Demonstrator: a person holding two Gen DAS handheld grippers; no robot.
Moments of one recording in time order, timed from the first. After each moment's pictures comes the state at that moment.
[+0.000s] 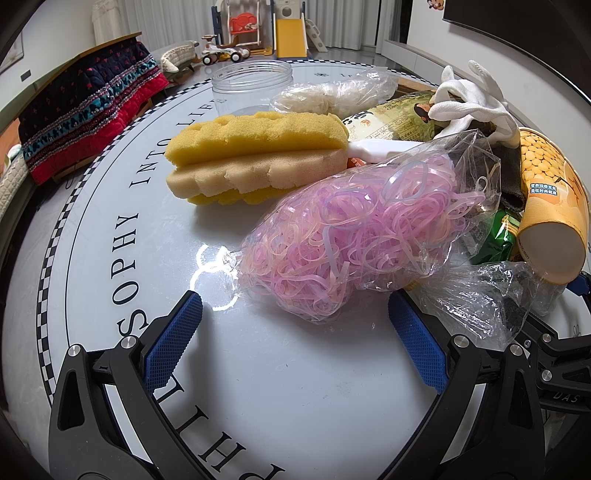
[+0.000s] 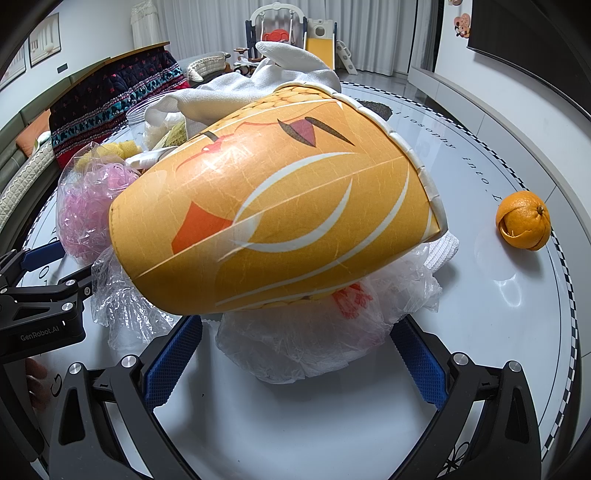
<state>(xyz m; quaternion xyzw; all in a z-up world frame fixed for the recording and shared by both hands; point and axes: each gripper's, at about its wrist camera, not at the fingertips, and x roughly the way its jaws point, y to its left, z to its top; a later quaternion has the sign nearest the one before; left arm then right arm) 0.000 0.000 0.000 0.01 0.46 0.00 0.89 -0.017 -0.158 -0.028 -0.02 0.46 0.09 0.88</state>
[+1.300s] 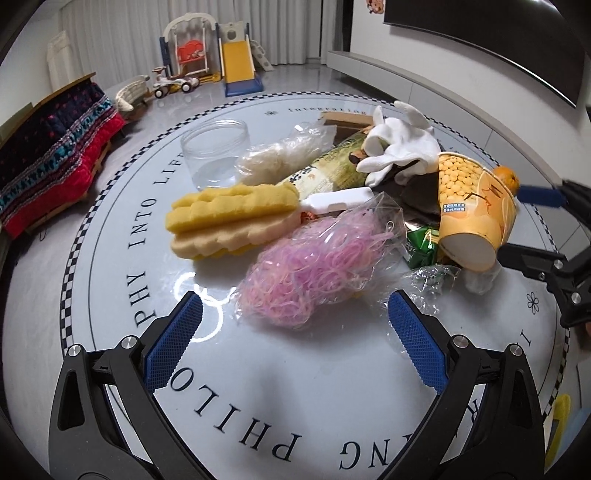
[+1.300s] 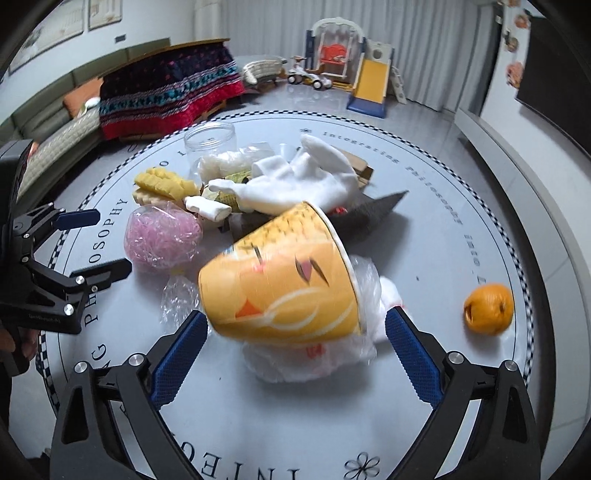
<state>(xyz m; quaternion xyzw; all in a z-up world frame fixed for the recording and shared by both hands) -0.014 -0.003 0.052 0.05 0.43 -0.10 0.89 -0.009 -0.158 0.052 -0.11 0.43 0.18 0.88</state>
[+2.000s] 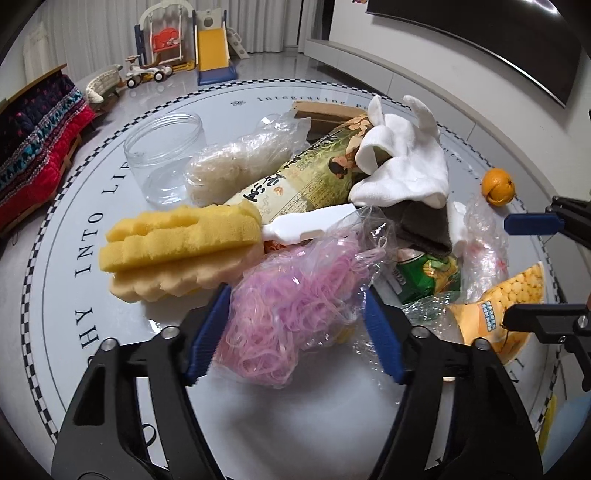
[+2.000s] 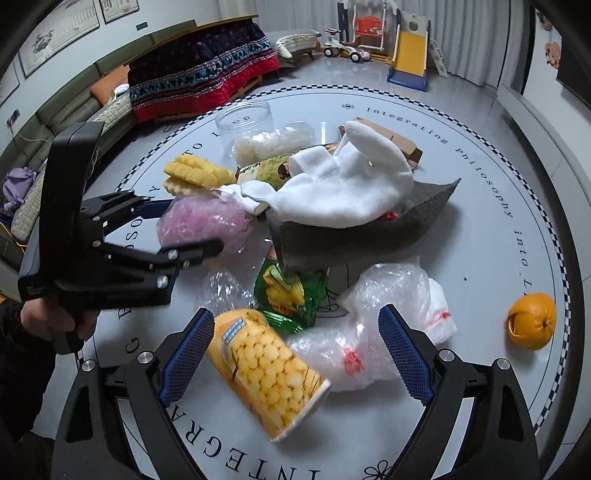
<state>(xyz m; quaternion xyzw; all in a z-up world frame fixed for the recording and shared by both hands) 0.026 -0.021 0.040 0.02 0.45 -0.16 0.88 -0.003 -0.158 0.051 -0.07 0.49 0.25 0.83</state>
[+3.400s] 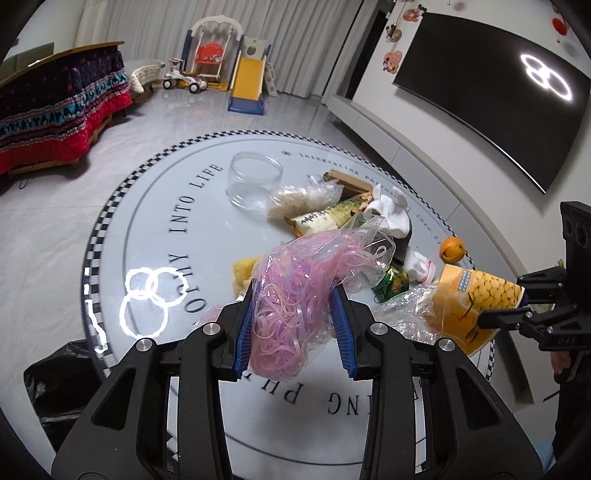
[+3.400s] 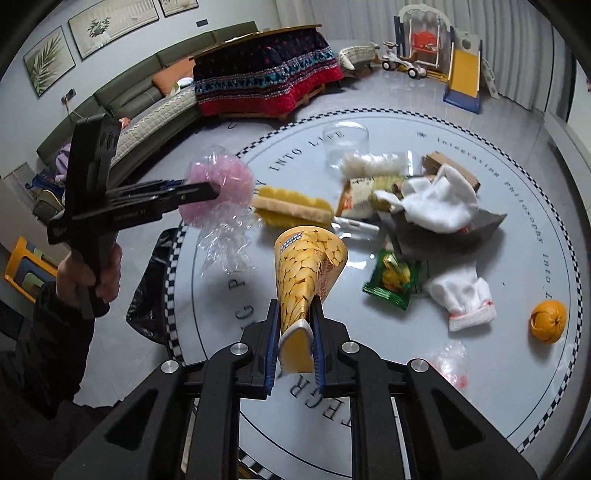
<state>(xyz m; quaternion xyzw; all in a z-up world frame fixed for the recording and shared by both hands) -0.079 0.089 0.113 -0.11 0.38 -0.14 0.91 -0.079 -0.114 0.118 -0.08 0.47 0.36 0.81</state>
